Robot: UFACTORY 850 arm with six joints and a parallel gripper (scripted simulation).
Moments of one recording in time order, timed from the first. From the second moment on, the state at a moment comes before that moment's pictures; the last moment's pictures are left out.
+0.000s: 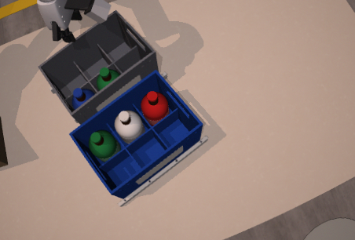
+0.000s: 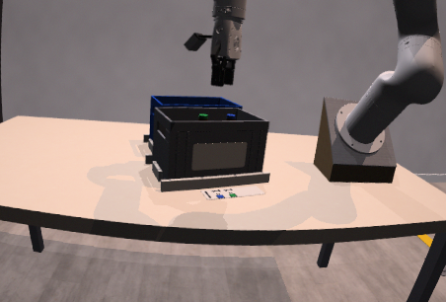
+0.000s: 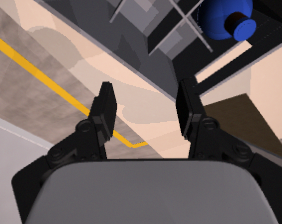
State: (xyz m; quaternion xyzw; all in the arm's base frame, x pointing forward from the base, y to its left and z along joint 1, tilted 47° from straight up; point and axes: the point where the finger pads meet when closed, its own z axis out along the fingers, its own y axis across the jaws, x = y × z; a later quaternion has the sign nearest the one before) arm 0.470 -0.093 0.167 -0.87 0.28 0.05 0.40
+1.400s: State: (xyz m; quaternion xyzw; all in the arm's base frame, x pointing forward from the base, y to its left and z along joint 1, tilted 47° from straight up) arm 0.412 -0.023 0.330 -0.87 0.28 0.05 0.40
